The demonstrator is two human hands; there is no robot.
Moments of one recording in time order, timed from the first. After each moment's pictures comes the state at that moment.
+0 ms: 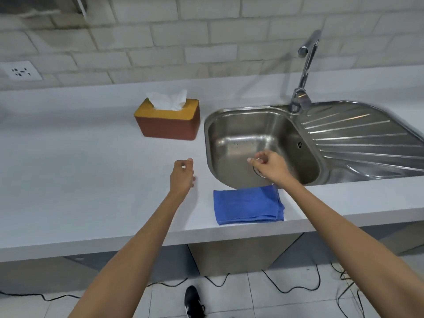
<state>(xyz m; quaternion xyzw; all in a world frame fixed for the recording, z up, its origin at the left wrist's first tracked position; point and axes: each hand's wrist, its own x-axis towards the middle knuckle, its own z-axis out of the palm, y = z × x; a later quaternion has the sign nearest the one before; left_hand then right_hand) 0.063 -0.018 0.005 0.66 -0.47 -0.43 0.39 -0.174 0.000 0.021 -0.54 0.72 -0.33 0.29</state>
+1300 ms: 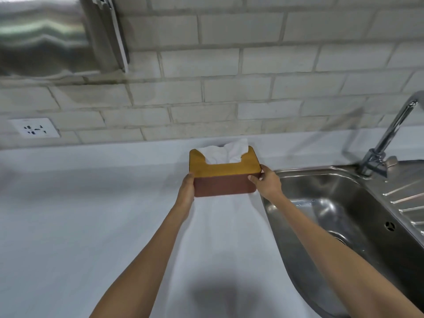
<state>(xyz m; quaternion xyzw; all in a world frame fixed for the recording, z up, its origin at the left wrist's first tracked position) 0.195 -0.303 0.018 0.58 -0.42 -0.57 0.41 -0.025 -0.291 0.026 -0.51 0.74 -0.36 0.26</state>
